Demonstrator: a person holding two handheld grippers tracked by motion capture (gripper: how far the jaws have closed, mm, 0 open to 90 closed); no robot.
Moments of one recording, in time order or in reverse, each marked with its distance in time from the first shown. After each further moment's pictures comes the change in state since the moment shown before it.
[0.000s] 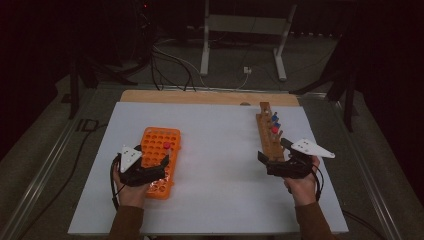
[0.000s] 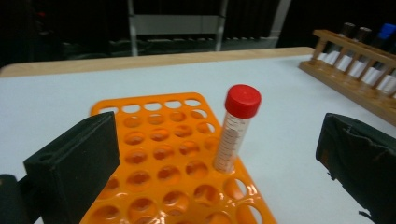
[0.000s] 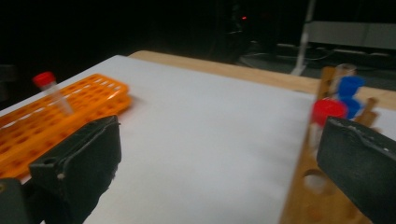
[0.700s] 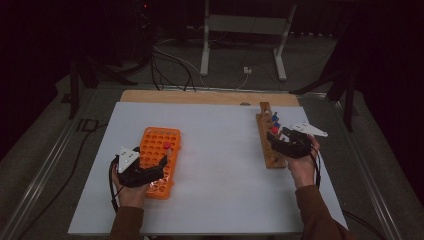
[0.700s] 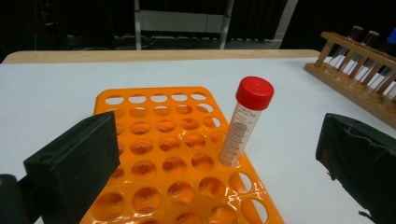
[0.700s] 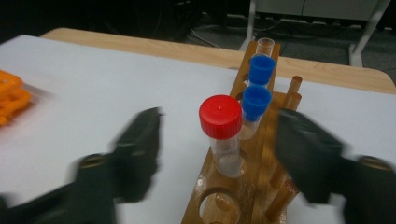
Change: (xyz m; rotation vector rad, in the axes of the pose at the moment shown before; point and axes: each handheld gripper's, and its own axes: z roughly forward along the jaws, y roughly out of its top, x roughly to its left) left arm 0.005 -0.006 0.001 0.009 0.011 -0.052; right arm -0.052 0.002 0.049 0.130 -0.194 0.032
